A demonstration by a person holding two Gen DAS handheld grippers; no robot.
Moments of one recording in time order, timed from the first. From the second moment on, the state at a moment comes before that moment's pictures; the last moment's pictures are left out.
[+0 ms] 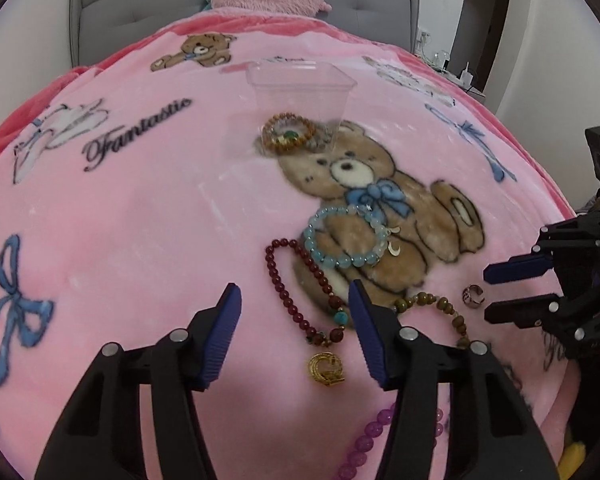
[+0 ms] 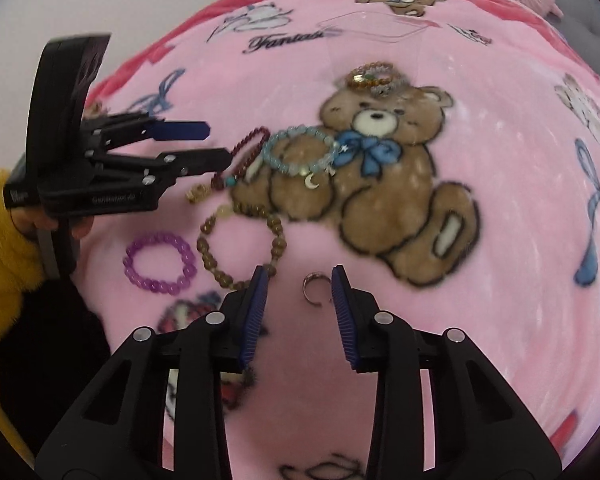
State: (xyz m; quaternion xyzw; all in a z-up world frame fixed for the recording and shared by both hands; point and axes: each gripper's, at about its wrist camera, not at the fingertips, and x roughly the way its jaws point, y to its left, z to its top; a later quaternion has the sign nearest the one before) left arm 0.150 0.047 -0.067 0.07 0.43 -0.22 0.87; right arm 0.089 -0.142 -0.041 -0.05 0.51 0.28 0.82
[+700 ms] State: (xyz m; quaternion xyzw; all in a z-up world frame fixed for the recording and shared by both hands) left arm 0.156 0.044 -0.083 0.05 0.46 -0.22 0.86; right arm 0.096 -0.144 -0.061 -0.05 0.52 0.25 0.82
